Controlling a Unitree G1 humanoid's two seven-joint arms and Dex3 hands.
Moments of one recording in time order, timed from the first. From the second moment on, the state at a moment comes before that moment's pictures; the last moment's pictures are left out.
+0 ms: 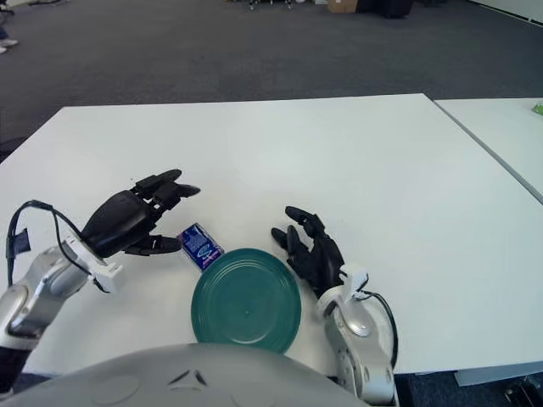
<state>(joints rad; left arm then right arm) 0.16 0.60 -0.11 -0.29 0.75 -0.48 -0.14 0.50 -0.01 0.09 -0.46 0.22 0.28 0.16</state>
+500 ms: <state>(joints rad) -0.02 0.61 -0.27 -0.11 0.91 -0.55 -0.11 0.52 -0.01 0.09 -0.44 0.22 0.27 0.17</state>
